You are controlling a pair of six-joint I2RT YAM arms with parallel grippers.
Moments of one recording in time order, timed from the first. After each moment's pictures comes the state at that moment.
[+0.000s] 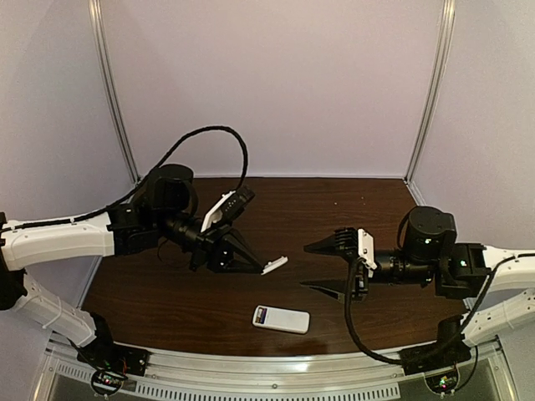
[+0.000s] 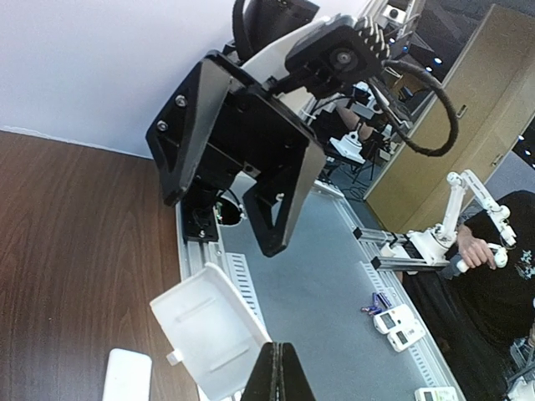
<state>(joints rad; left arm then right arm) -0.94 1.31 0.97 0.03 1.04 -0.19 1.22 0.94 0.72 0.10 -0.15 -0.30</state>
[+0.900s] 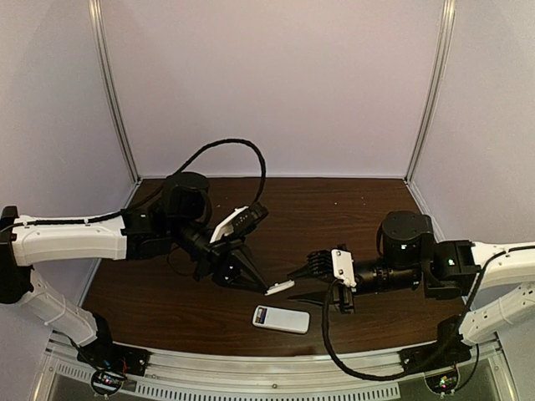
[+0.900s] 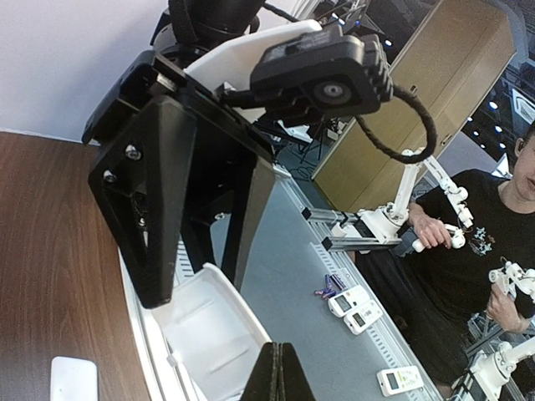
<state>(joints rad) -1.00 1.39 0.98 0.07 1.18 -0.21 1.28 1.06 0.80 -0.01 -0.20 -0.36</state>
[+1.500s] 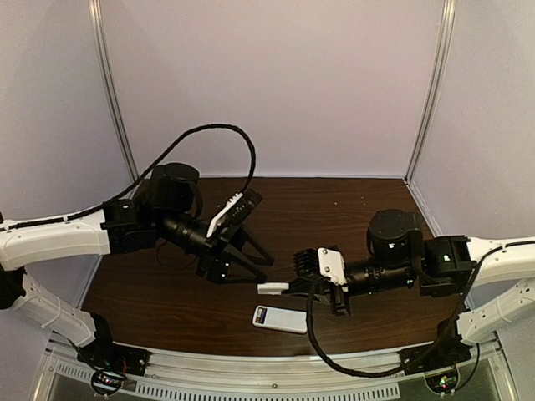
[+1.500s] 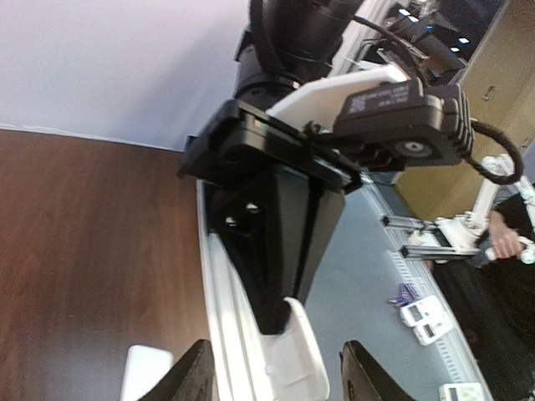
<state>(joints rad) -1.00 1.33 1.03 -0.09 0.94 -0.09 1.30 1.12 0.87 -0.09 -0.19 -0.31</state>
